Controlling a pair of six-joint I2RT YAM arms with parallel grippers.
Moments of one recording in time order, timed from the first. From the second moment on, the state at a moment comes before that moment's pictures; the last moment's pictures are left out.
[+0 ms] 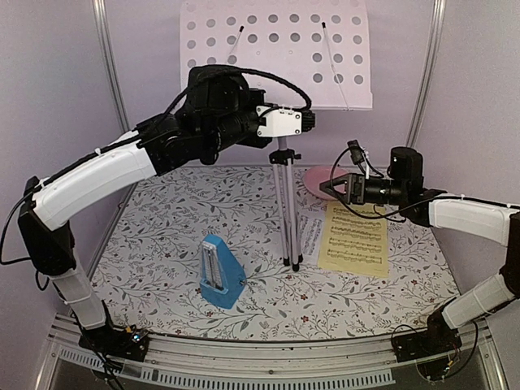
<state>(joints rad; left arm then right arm) -1.02 1.74 1.90 -0.30 -0.51 1.35 0.41 1.39 0.86 0.27 -0.78 0.46</state>
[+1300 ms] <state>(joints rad) -1.07 1.63 1.70 -0.01 -0.58 1.58 0.55 1.73 1.01 0.63 -0.74 0.36</state>
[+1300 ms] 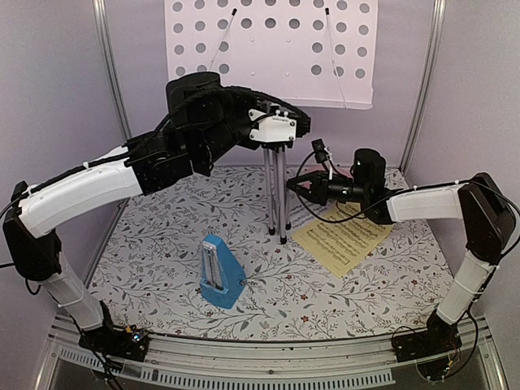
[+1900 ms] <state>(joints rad) -1.08 1.61 1.67 -0.03 -0.55 1.55 0.58 1.76 1.04 0.63 -0.75 0.23</state>
